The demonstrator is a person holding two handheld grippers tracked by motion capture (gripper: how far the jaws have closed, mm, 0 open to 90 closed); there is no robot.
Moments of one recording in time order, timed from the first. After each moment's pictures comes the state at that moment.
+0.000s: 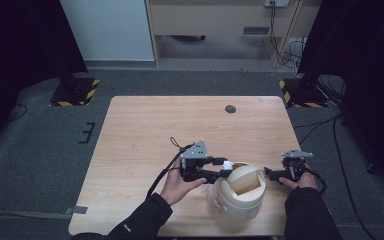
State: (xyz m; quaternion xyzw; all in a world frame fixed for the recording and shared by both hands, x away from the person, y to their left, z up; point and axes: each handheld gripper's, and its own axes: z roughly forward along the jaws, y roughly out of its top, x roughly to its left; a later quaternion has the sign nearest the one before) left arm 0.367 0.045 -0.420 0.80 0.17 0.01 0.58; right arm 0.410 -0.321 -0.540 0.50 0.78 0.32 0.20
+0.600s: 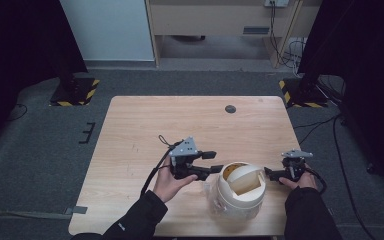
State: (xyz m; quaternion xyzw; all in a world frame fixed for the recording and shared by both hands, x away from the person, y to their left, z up) left arm 0.370 0.076 -0.414 0.79 0.20 0.04 0.58; right arm 0.410 -0.321 -0.540 0.50 0.78 0.32 0.20
